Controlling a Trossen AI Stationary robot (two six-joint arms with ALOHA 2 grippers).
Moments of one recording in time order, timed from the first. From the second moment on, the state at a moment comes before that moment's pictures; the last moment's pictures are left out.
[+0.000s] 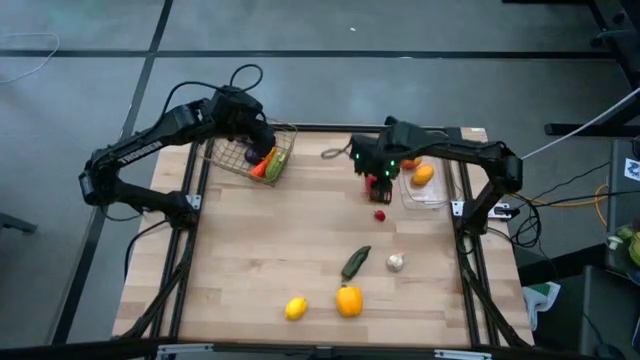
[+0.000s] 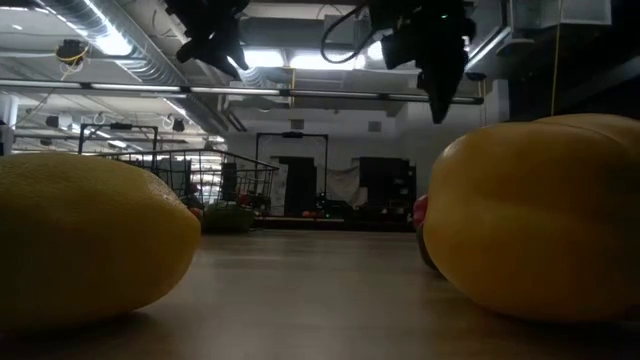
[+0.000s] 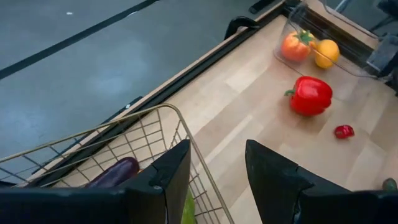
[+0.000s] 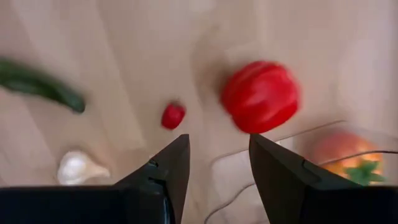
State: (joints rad) left arm 0.54 1.21 1.30 -0.81 -0.12 -0.26; right arm -0.23 1.71 1.65 -1.42 -0.01 -0.03
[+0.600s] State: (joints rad) left arm 0.45 1.21 1.30 -0.80 -0.12 -0.26; right arm -0.06 1.71 1.23 -1.09 0.02 0.10
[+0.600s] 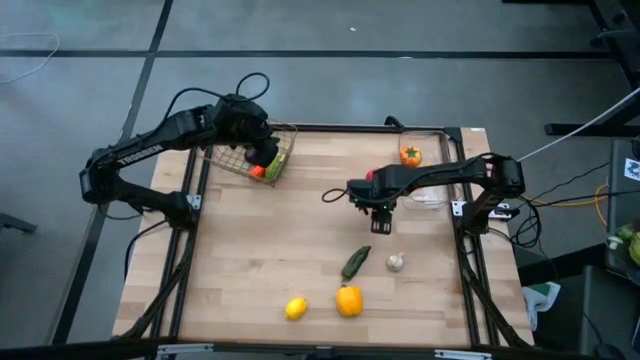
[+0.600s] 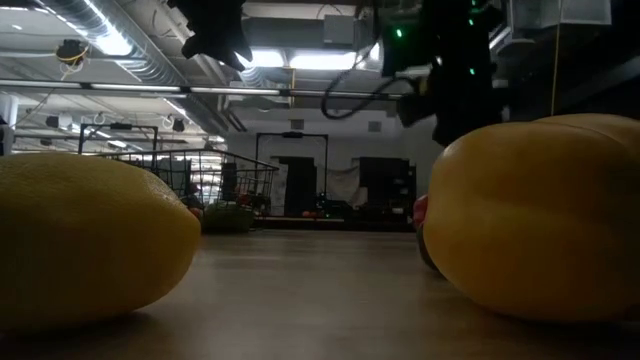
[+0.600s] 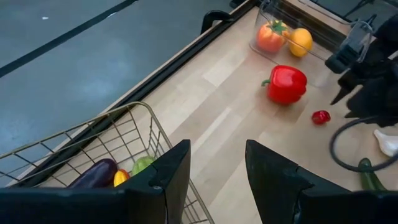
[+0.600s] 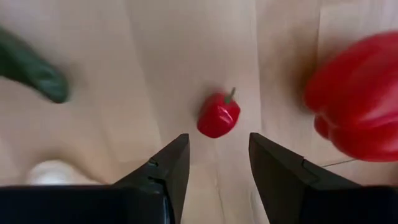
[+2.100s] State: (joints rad) left arm 0.44 1.21 1.30 -0.80 -0.12 -0.26; right arm -0.07 1.72 0.99 -0.72 0.09 0.15
